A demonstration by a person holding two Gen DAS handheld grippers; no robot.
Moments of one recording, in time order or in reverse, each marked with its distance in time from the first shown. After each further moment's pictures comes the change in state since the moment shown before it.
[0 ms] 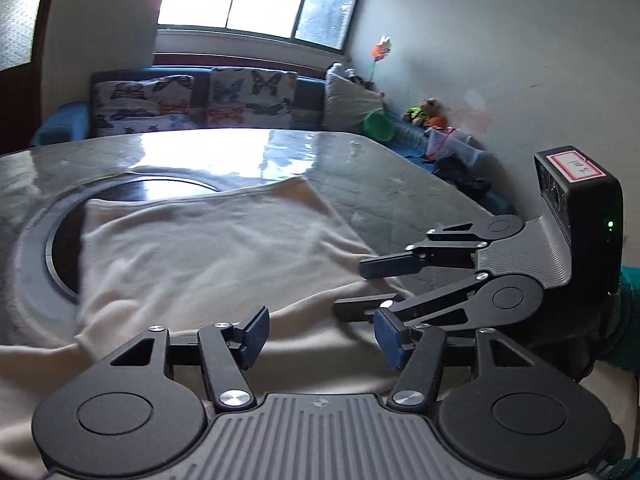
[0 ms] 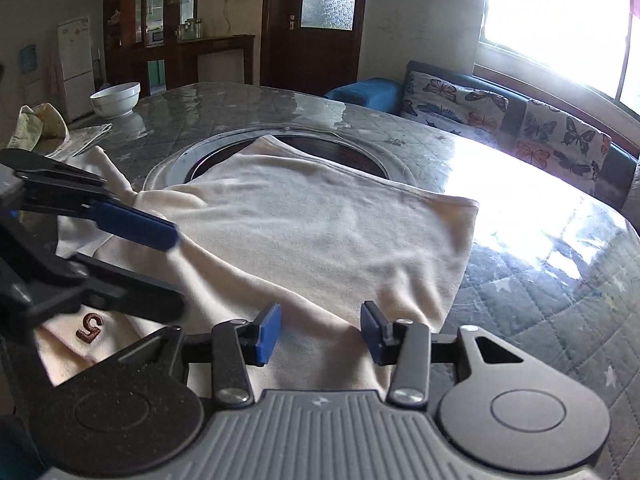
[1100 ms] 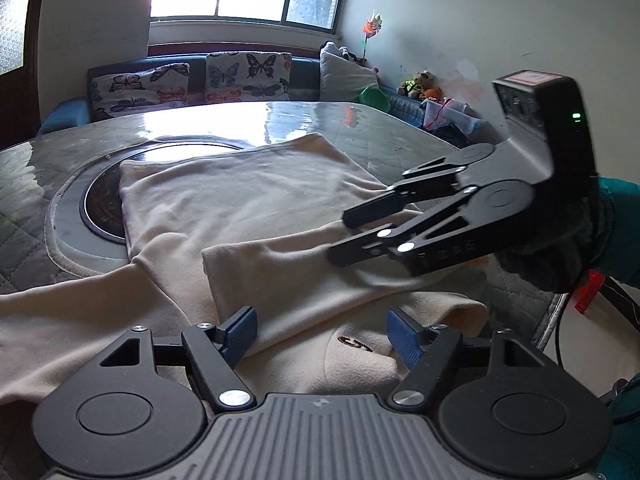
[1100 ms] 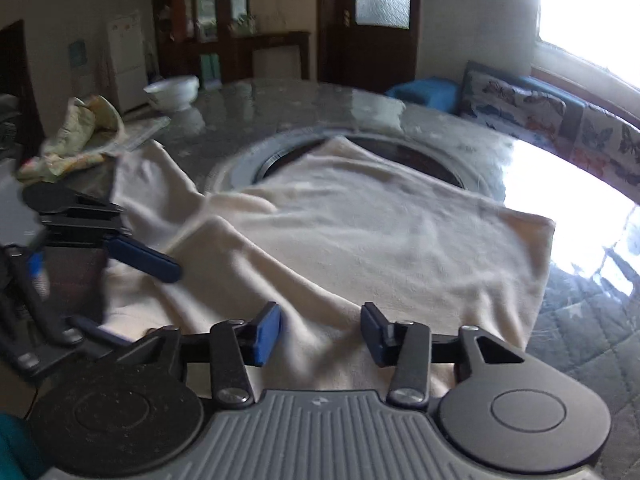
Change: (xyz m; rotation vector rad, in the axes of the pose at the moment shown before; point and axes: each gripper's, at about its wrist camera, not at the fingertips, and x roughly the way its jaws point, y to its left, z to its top) left arm -0.034 0.023 -0.045 0.063 0.061 0.033; right arm 0.014 0.027 0.016 -0.052 0.015 0.158
